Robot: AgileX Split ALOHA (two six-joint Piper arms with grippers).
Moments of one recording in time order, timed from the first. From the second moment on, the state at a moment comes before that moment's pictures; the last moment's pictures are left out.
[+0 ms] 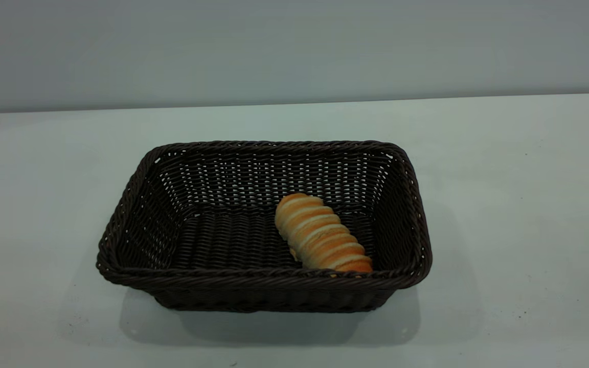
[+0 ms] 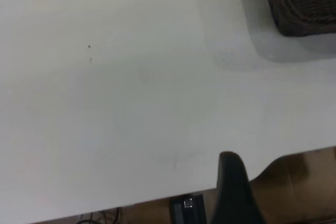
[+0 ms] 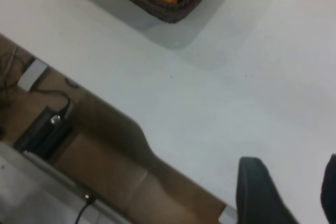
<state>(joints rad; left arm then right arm) -0.37 0.24 -0.55 0.17 1.14 -0.21 0.41 0.36 -0.62 0.13 1.15 -0.17</state>
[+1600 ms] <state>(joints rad) -0.35 0.14 -0.49 0.14 1.14 -0.21 0.41 0.09 -0.48 0.13 1.12 -0.17</state>
